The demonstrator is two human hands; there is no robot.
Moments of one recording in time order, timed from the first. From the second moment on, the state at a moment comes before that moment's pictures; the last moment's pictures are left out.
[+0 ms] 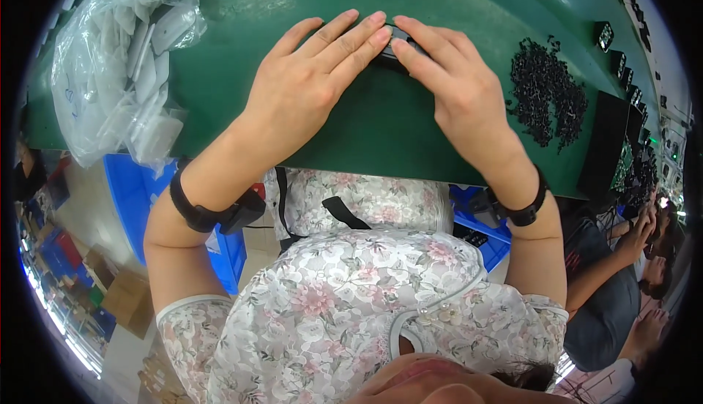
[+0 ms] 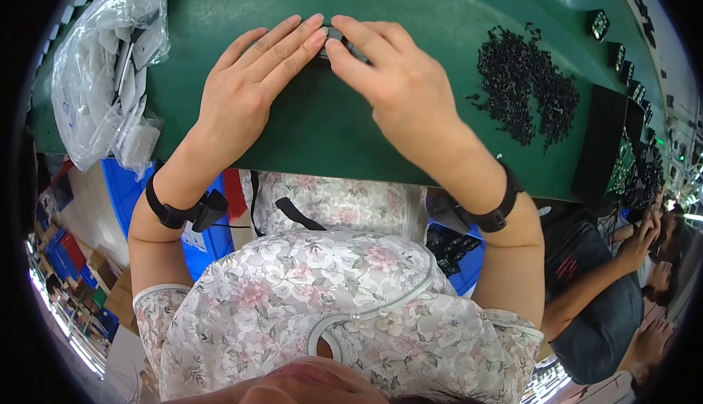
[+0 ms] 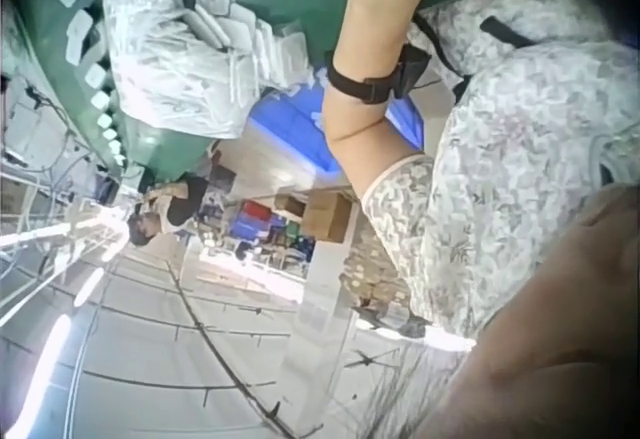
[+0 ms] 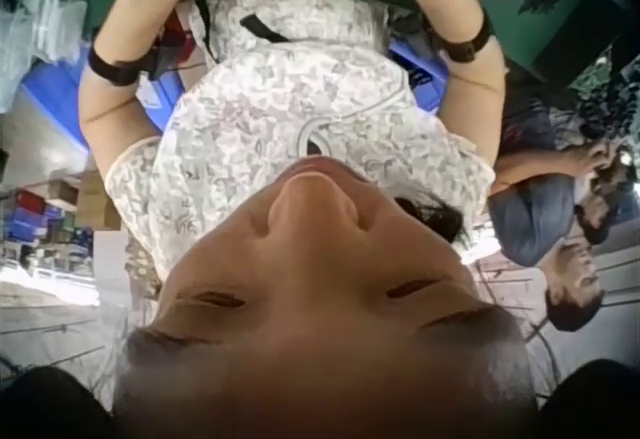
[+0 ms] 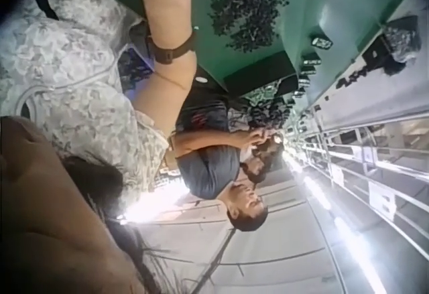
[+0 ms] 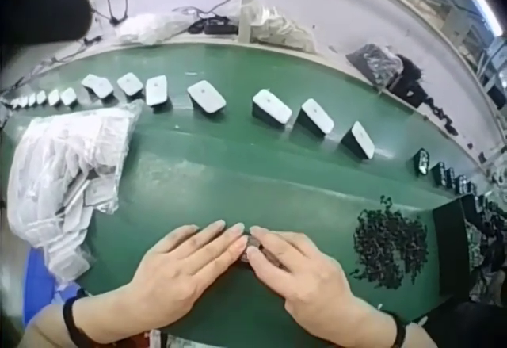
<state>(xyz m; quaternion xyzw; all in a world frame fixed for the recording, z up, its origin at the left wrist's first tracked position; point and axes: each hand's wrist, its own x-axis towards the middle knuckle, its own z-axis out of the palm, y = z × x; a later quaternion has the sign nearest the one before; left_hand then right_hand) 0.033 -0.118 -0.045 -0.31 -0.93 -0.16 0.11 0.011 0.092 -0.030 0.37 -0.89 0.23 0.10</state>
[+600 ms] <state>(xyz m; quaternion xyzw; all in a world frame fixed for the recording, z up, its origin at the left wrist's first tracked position) 0.037 -0.073 -0.043 -0.02 -0.59 -0.80 -0.13 0.013 0.087 -0.029 0.10 -0.66 0.74 -0.07</state>
